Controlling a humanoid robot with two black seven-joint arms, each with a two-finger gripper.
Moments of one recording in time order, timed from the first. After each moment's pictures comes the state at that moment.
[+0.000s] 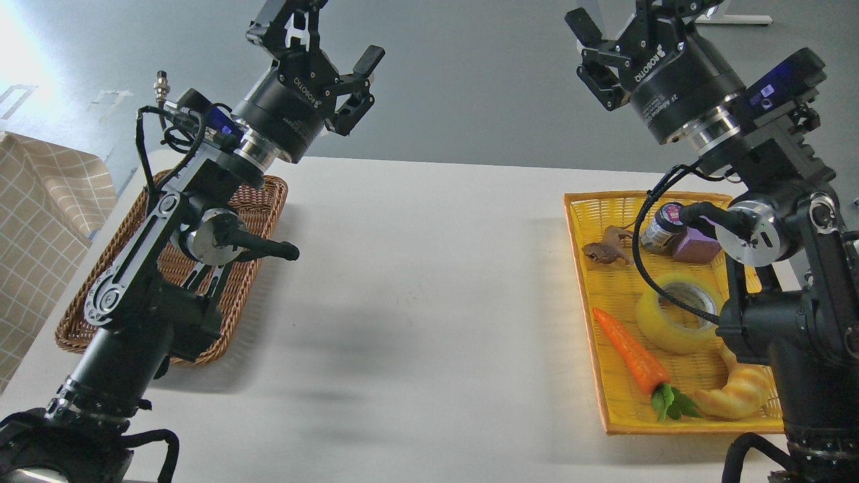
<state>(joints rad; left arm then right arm) -0.50 0.12 -1.33 -1.38 0.80 -0.28 -0.08 0.56 0.00 1.46 1.52 -1.07 0.31 -0.13</state>
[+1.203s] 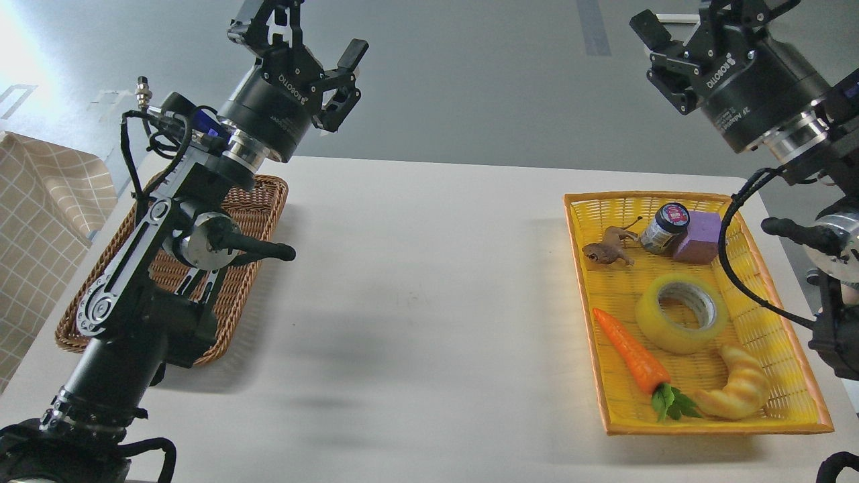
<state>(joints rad) -0.47 0.12 -1.35 -1.44 0.81 -0.22 -0.08 0.48 -0.30 1.46 1.63 -1.07 0.33 -0.13</state>
